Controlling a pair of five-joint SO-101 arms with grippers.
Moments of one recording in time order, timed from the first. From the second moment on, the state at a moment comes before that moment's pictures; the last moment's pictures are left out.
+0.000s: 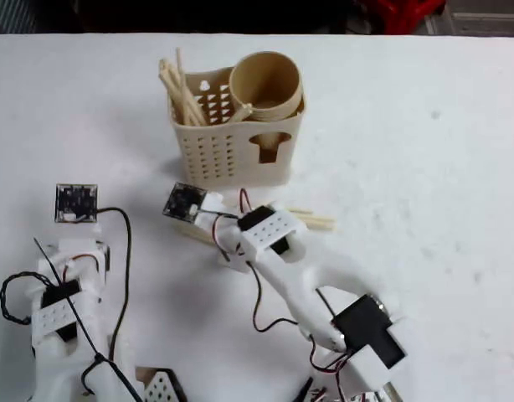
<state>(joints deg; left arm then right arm) -32.6 -46.2 86.4 22.0 -24.0 -38.1 1.8 37.8 43.5 36.7</state>
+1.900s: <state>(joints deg) -32.6 -46.2 86.4 22.0 -24.0 -35.7 0.4 42.6 35.2 35.6</state>
